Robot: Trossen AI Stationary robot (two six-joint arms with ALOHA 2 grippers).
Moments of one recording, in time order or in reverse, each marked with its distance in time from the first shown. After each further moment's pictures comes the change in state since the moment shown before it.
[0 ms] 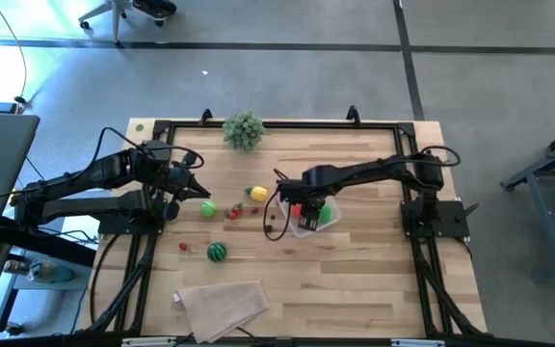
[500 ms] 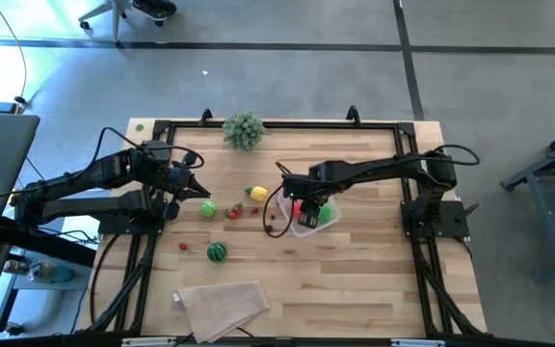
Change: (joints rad) left arm 0.000 0.000 0.000 0.000 0.000 0.000; right arm 0.010 -0.101 0.000 0.015 0.015 0.042
